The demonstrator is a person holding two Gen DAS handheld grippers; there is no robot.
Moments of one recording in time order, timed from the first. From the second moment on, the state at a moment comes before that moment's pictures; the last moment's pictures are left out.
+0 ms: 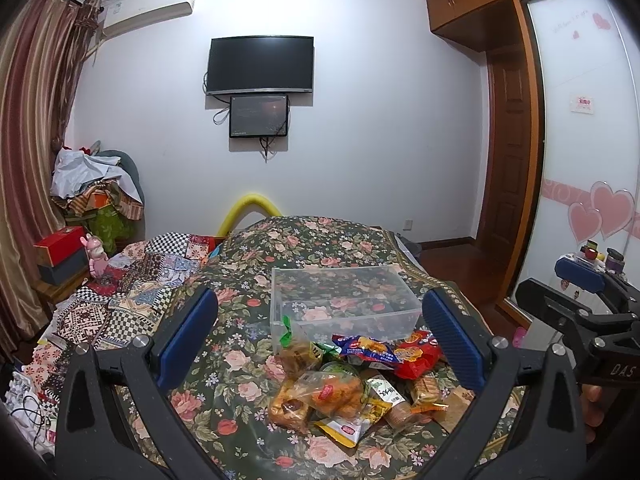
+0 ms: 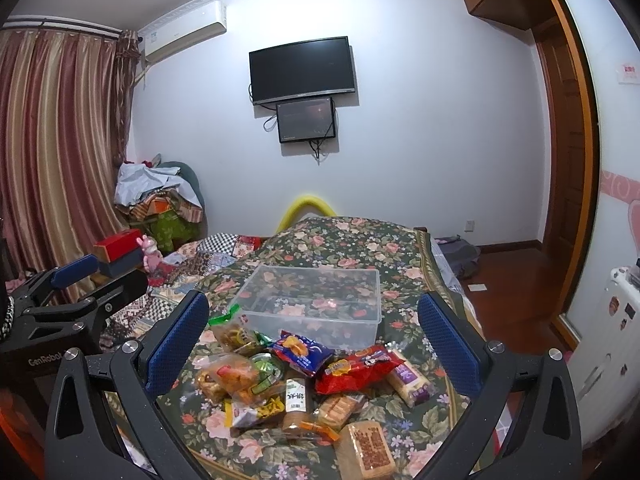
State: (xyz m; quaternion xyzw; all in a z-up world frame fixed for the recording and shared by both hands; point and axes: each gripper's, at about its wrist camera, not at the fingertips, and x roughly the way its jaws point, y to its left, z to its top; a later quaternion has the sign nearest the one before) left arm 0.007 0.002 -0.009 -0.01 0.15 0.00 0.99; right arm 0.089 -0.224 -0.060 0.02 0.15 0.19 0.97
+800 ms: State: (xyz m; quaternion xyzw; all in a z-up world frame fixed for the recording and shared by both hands) left arm 0.071 0.013 -0.086 -0.01 0.31 -0.04 0.95; right arm 0.129 -0.253 -0.143 0.03 0.33 0.18 0.93
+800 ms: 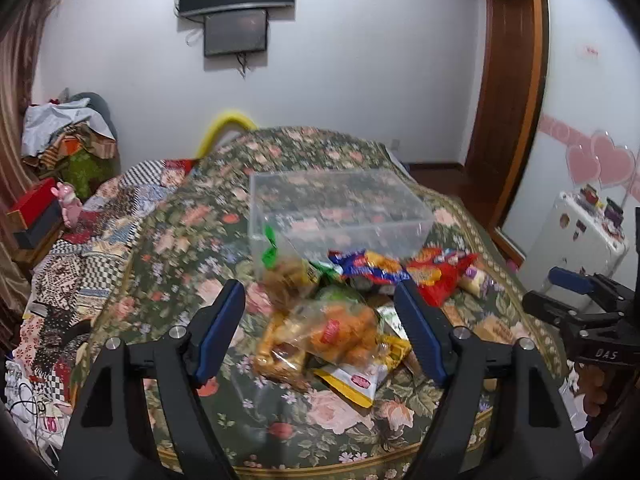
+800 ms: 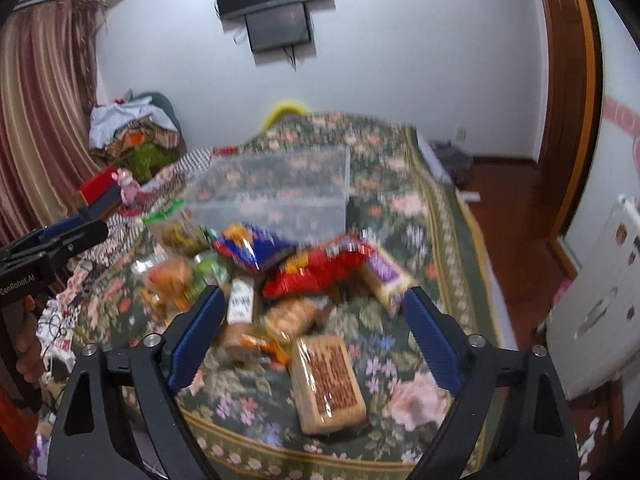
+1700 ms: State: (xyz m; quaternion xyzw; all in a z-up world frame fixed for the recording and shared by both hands) left arm 0.127 0.004 -0.168 -0.02 0.41 -0.04 0.91; right arm 0.147 -0.253 -0.208 0.04 0.45 0.21 0.87
